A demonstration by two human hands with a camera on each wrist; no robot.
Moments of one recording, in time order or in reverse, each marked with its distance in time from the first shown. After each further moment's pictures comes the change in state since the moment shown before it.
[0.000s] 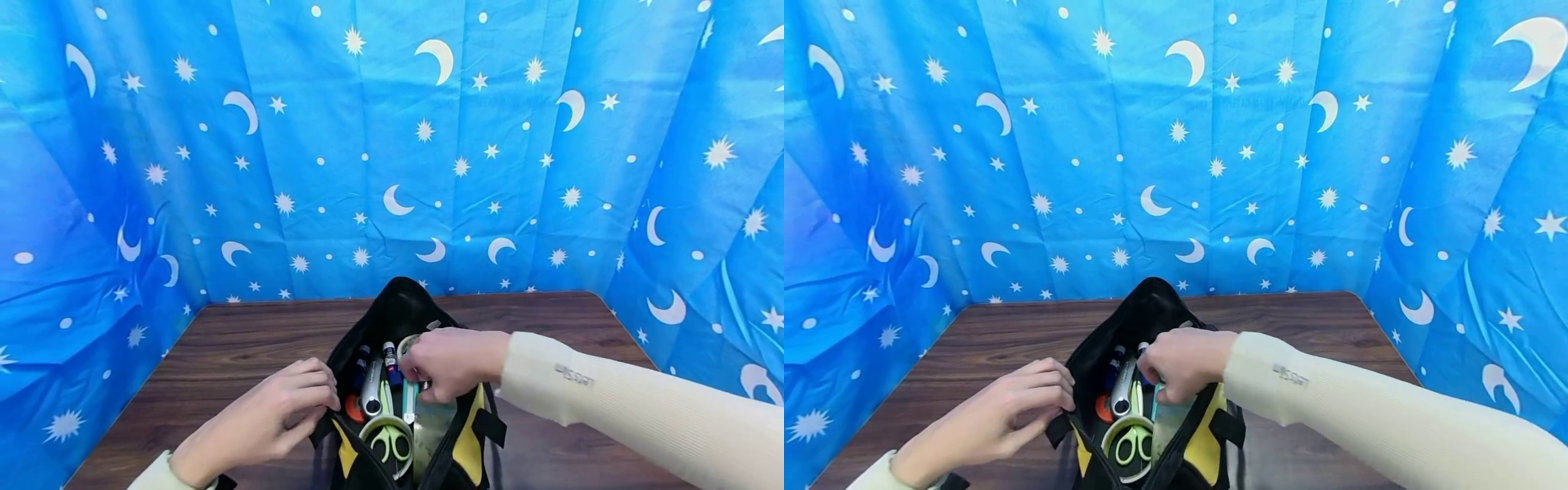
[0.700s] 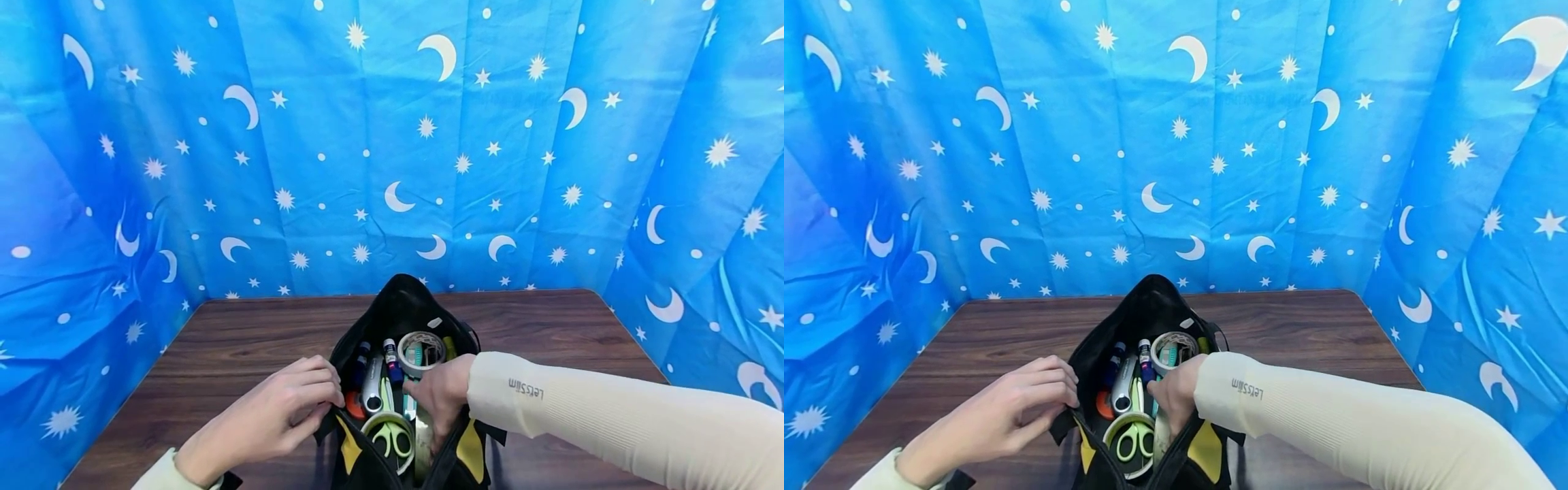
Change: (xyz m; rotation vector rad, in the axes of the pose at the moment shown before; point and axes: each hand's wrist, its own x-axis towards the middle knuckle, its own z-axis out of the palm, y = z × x) left_hand -0.001 -0.001 0.003 0.002 0.003 -0.024; right_hand 0.031 -0.017 0.051 -0.056 -0.411 0.418
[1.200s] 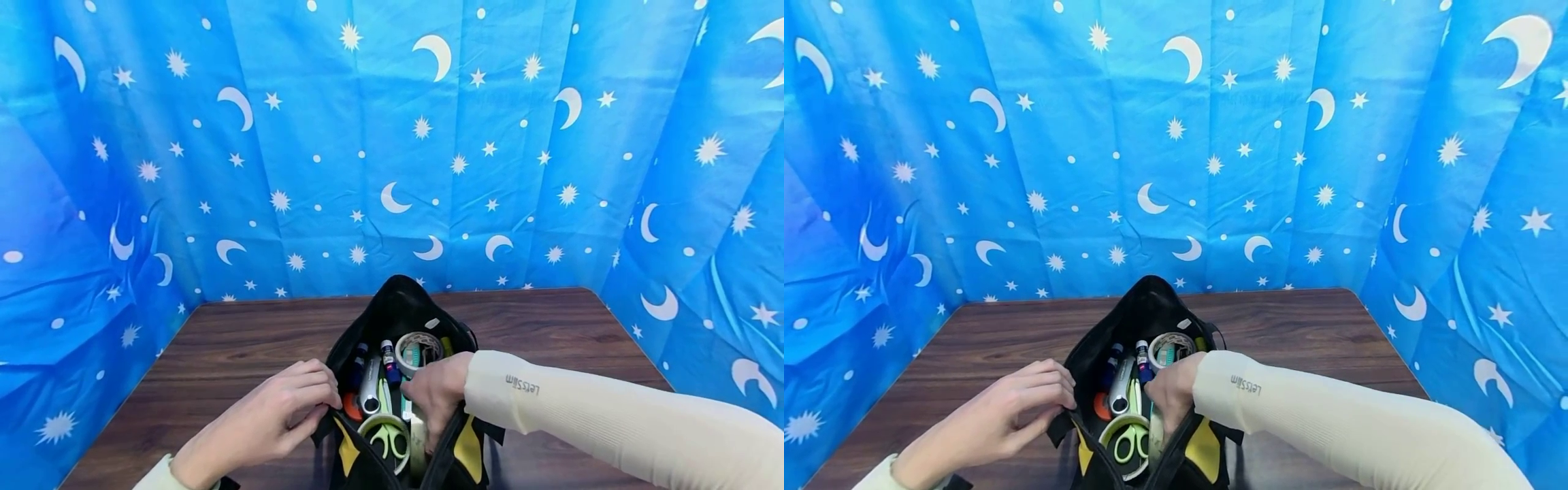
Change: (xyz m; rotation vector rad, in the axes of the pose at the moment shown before) left_hand 0.002 -0.001 0.001 -0.015 0.009 0.001; right_hand 0.020 0.017 0.003 0.033 0.005 -0.159
